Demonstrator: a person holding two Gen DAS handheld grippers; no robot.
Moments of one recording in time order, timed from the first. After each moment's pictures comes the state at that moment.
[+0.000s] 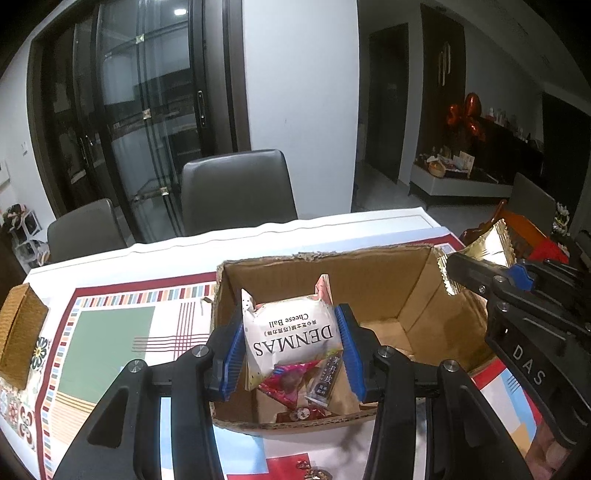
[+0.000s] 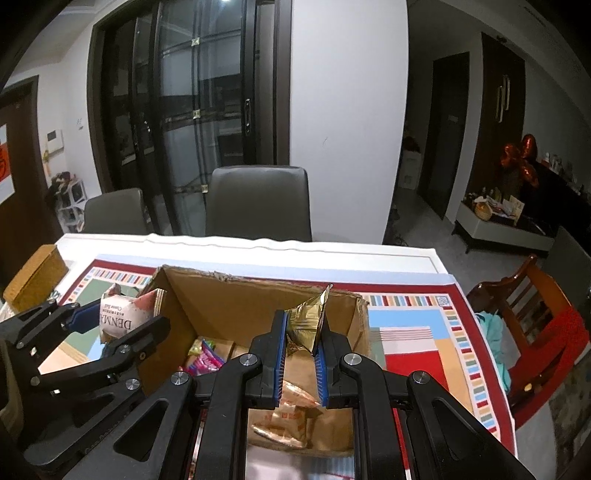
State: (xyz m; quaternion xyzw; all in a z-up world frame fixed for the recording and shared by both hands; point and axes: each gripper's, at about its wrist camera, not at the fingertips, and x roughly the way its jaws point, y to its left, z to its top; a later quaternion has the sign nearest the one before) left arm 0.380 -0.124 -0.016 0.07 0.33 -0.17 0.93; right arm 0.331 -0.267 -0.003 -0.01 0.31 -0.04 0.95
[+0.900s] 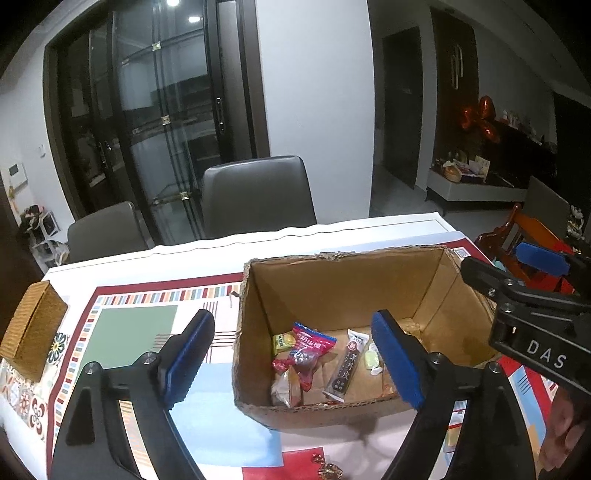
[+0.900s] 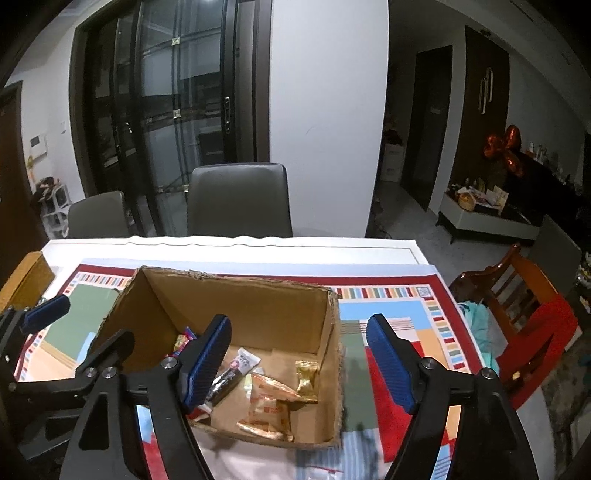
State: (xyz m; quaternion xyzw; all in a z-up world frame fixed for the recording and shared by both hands) left arm 0.360 -0.111 -0.009 0.08 0.31 -0.13 0.94; right arm 0.324 -0.280 0.003 0.00 0.32 -0.08 0.95
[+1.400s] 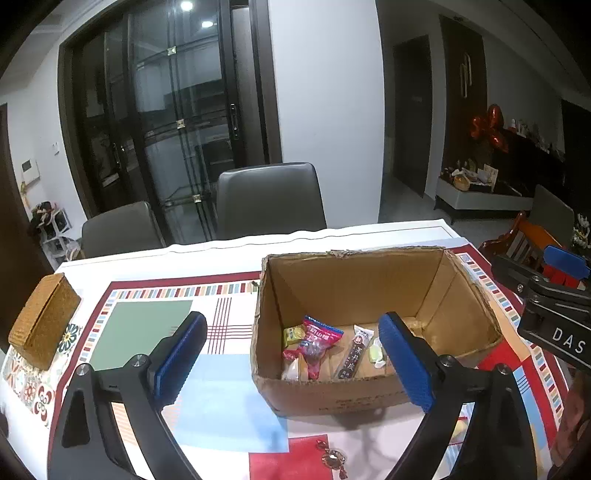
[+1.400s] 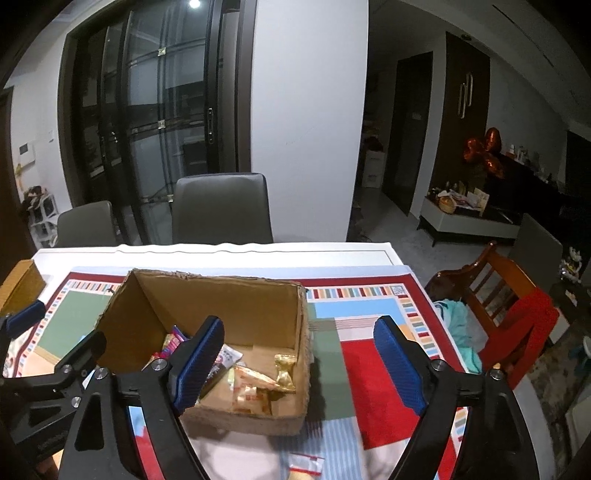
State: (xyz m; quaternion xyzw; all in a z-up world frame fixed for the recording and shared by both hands) left arm 0.336 -0.099 -0.003 0.07 0.30 -0.11 0.95; right arm 0.295 -0.290 0.011 0.00 0.30 -0.11 0.95
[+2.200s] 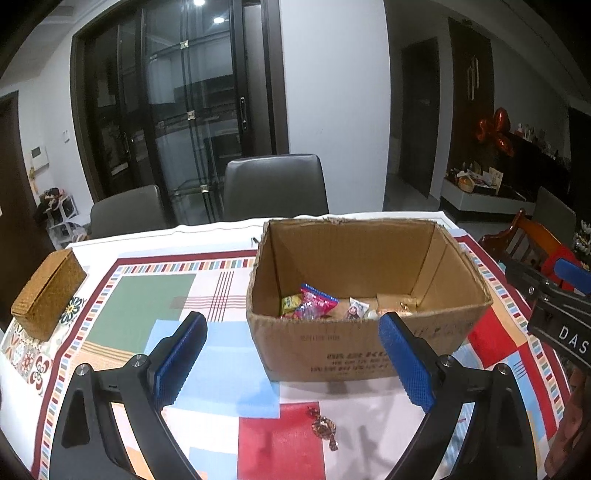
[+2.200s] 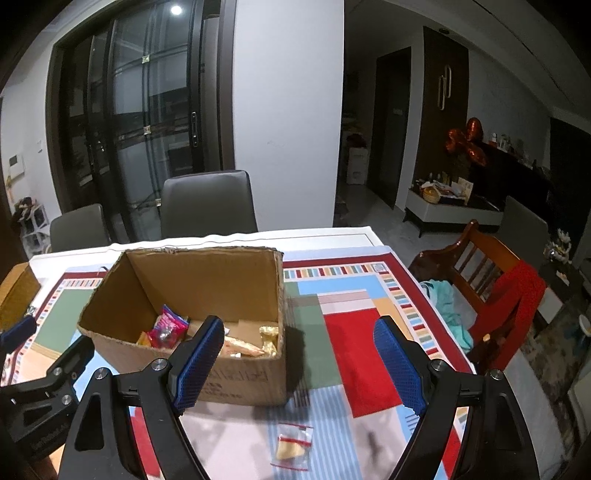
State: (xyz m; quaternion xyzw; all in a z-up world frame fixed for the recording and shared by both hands) left arm 0.296 -0.095 -0.024 0.06 0.30 -0.09 0.95; right arm 0.252 -0.298 -0.007 0.02 0.29 -0.14 0.95
